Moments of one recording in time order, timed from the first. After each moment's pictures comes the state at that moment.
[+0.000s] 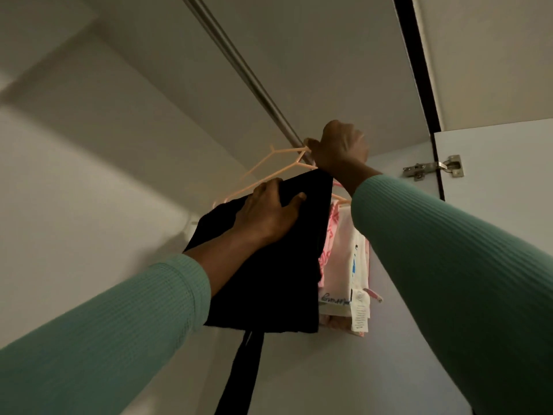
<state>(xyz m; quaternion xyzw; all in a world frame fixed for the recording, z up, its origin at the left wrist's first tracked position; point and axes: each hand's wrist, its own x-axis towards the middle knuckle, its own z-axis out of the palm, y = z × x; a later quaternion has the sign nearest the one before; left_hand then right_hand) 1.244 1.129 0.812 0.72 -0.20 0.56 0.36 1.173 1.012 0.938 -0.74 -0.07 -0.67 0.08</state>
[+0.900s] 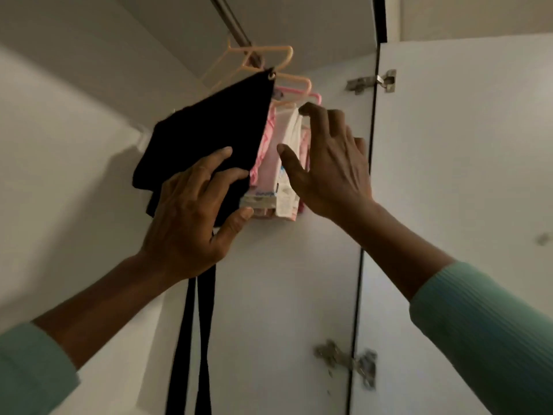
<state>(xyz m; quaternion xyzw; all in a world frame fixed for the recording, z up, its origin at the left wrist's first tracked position) 1.185 1.121 0.619 0.61 -0.32 0.70 0.19 1.119 0.915 0.722 -0.71 -0.16 -0.68 -0.05</state>
